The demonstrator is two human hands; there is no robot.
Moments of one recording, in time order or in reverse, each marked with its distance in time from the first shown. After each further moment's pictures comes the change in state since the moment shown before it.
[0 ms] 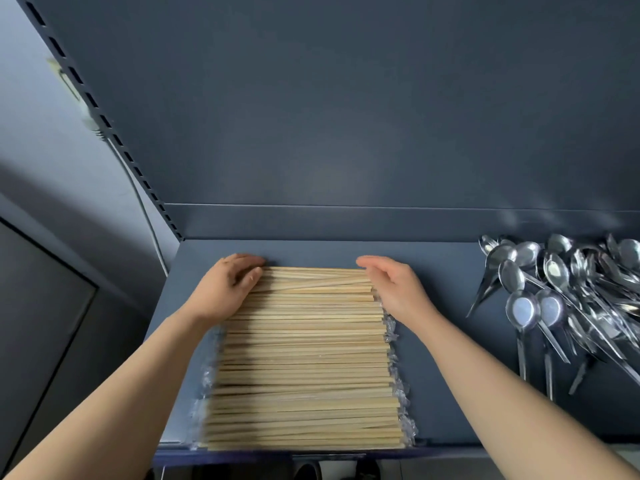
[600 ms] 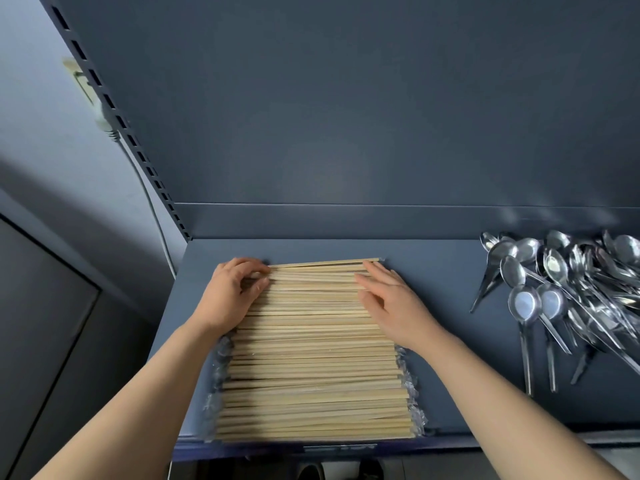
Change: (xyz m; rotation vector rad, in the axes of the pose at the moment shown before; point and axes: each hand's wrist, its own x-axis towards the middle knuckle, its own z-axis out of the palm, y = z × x) left_hand -0.016 -0.009 0.004 0.014 0.085 0.057; right_hand -0.031 0.006 0.012 -0.442 -0.121 -0.259
